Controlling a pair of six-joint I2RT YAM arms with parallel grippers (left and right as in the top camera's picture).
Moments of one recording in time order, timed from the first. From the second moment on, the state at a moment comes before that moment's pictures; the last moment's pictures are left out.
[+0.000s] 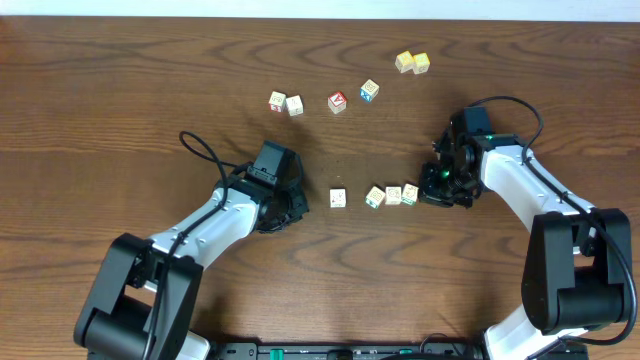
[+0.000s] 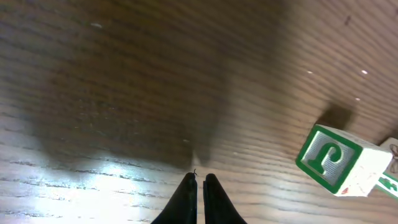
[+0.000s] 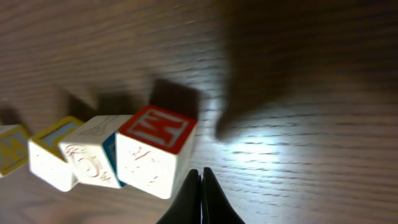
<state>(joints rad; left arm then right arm) -0.43 1.66 0.83 -0.42 0.23 -0.85 0.11 1.79 1.07 -0.77 -0.29 0.31</state>
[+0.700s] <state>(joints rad) -0.46 1.66 0.83 -0.31 0.22 -0.83 0.11 1.79 1.07 -0.72 -0.25 0.31</state>
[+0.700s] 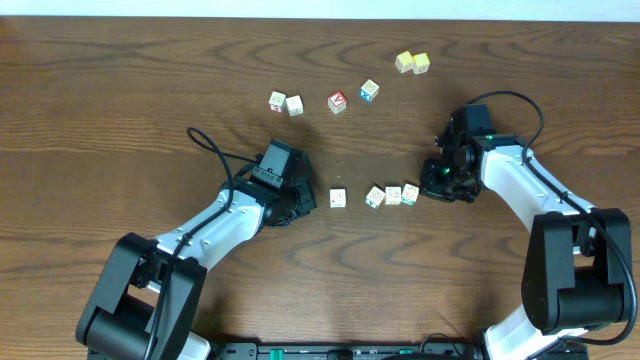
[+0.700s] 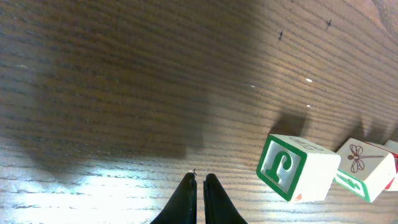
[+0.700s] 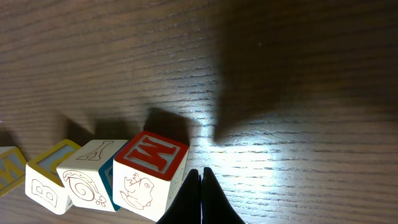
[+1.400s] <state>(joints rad) -0.46 1.66 0.83 -0.31 0.20 -0.83 0.15 1.79 1.05 -0.66 -0.27 0.28</state>
